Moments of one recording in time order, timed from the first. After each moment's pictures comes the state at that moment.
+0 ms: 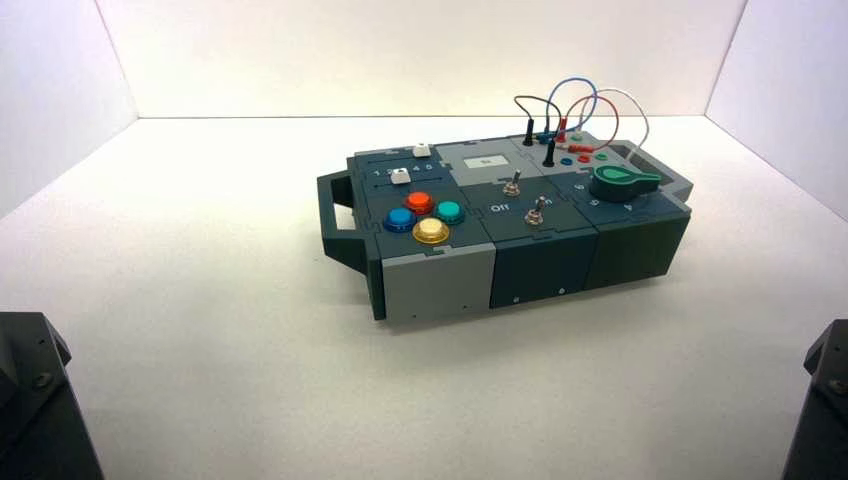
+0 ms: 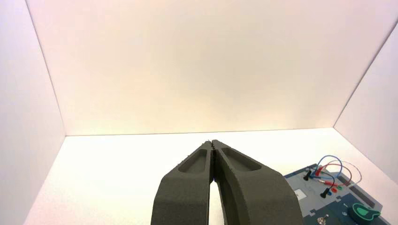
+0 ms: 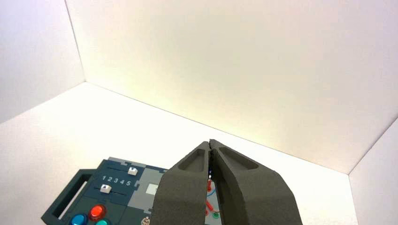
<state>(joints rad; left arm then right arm) -0.16 -1.41 1.05 -0.09 0.55 -0.04 0.41 -1.18 1.04 -0.08 0.36 -0.02</state>
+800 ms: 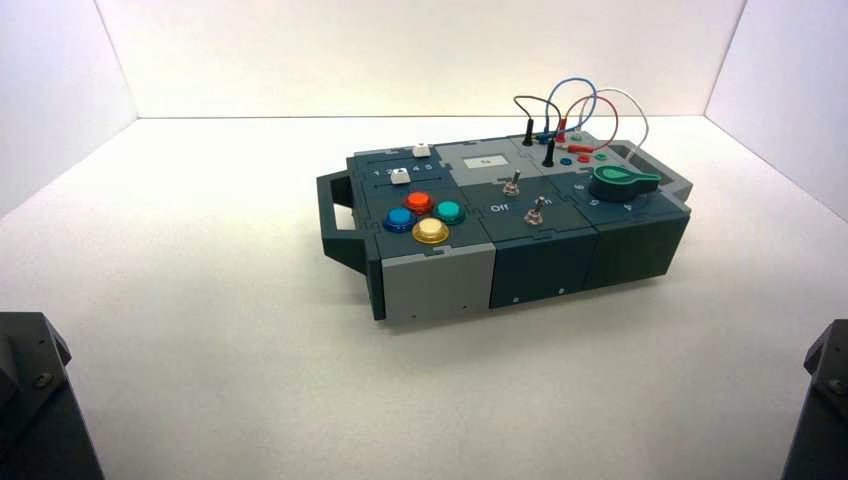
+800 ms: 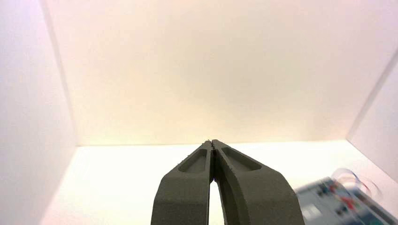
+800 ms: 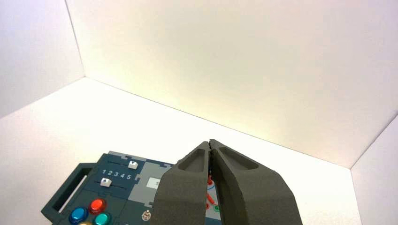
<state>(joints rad) -0.08 -1.39 1.06 -0.07 0.45 -0.04 0.41 -1.19 1.08 -0.08 0.35 -0.02</state>
